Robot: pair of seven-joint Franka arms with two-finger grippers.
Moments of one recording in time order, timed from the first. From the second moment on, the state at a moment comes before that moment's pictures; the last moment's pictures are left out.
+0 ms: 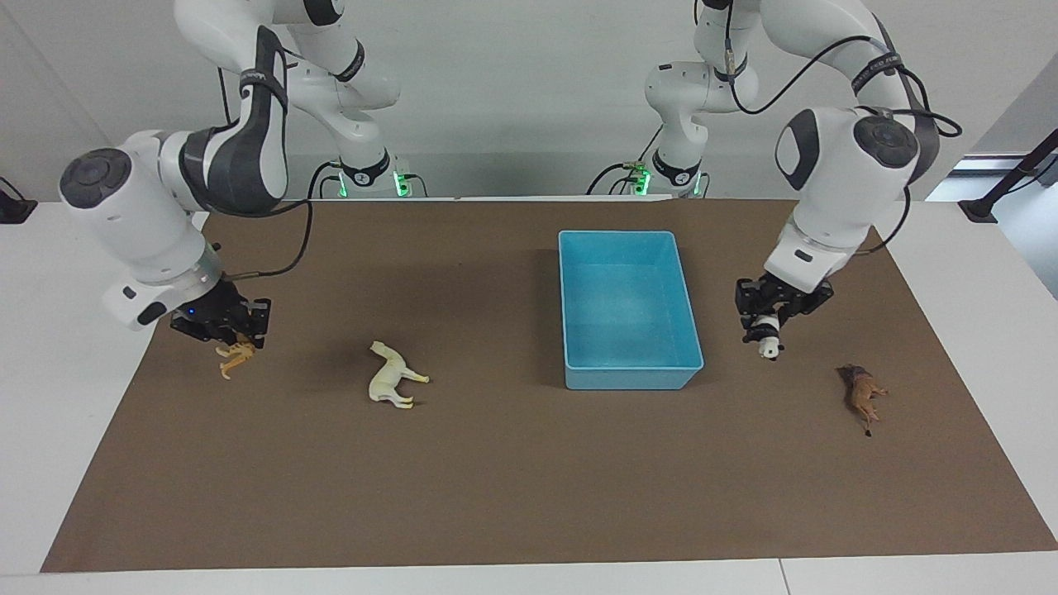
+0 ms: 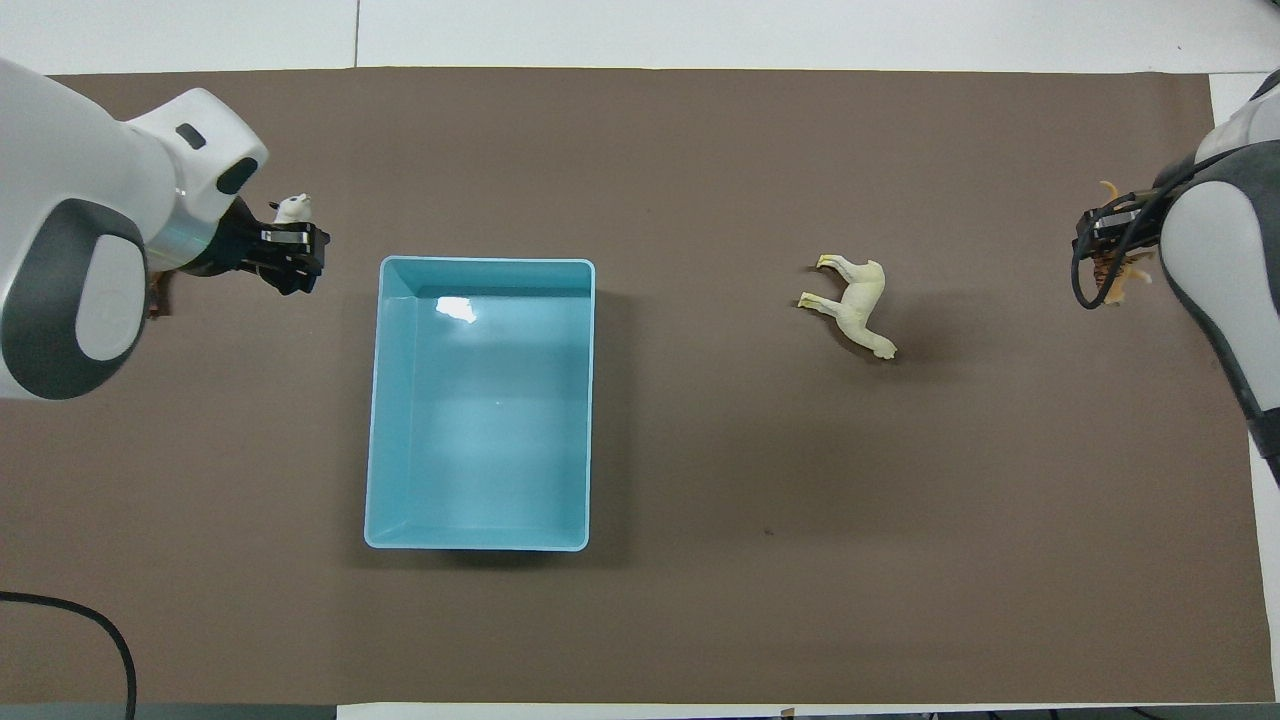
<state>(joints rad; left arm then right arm) -0.20 0.13 -0.04 -1.70 -0.01 1.87 -0.17 0.04 0.26 -0.15 -1.55 0.05 1.78 -0.21</state>
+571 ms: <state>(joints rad) -0.38 0.08 -0.03 -1.78 -0.01 1.82 -0.35 0.04 0.23 -0.15 -1.49 0.03 1.68 -0.20</state>
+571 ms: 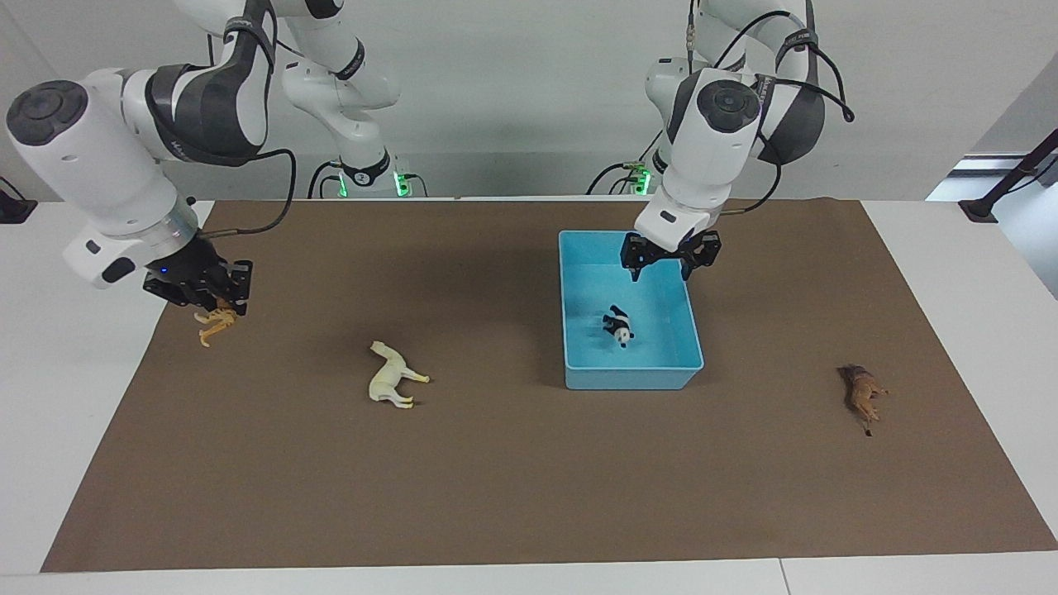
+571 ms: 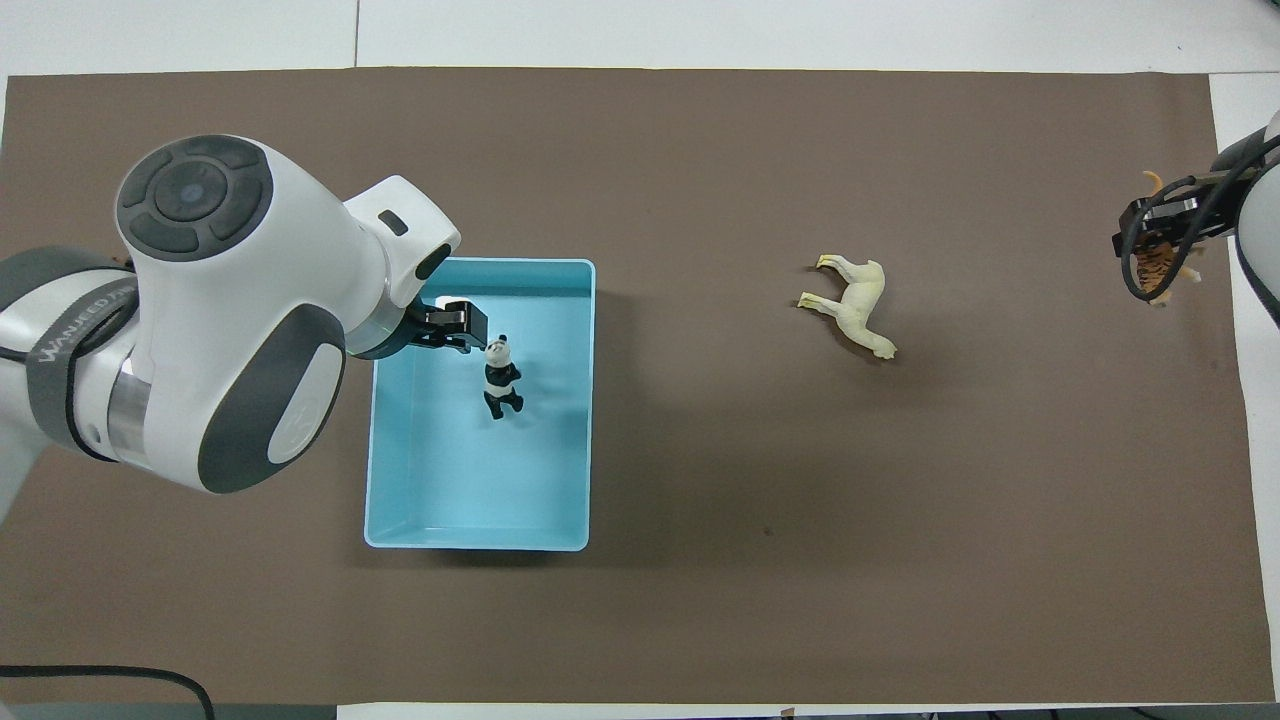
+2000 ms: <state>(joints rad) 0.17 0.39 0.00 -1.85 0.06 2.51 0.38 0.96 0.65 -0.14 -1.15 0.02 1.90 1.04</state>
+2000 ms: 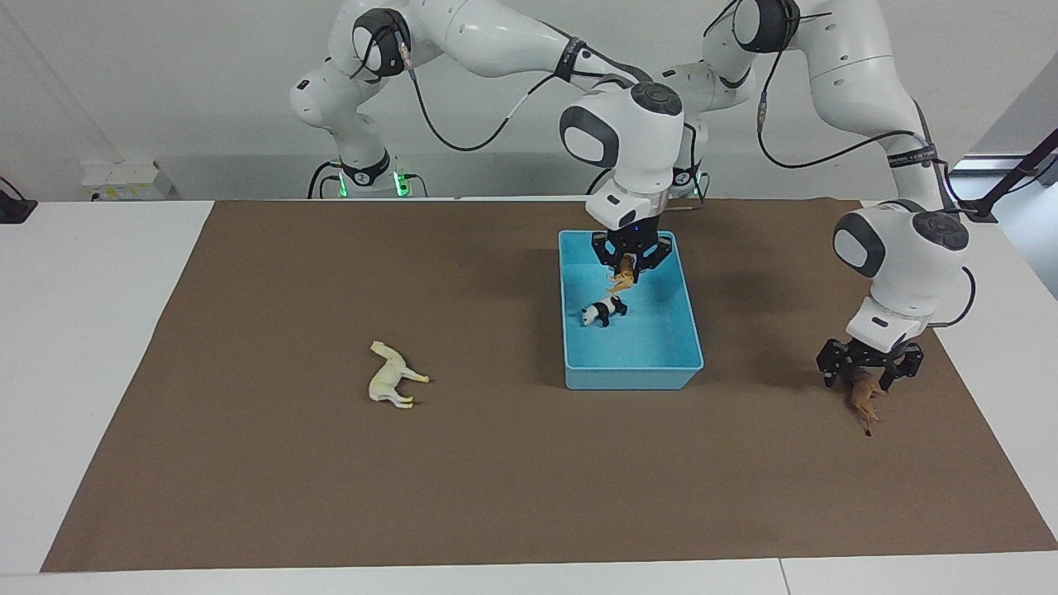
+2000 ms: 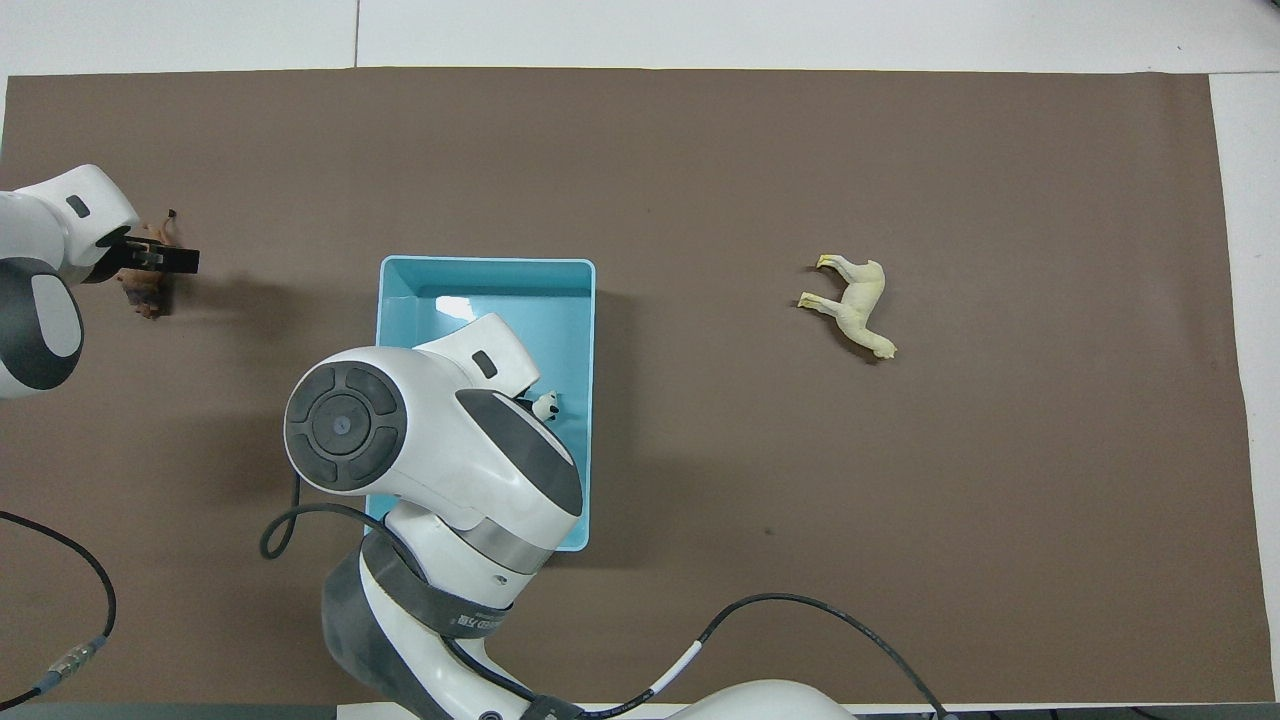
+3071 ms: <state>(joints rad) 0.23 0.48 0.00 -1.83 0.10 2.61 0.39 0.49 0.53 -0.19 -1.23 0.02 1.75 0.86</state>
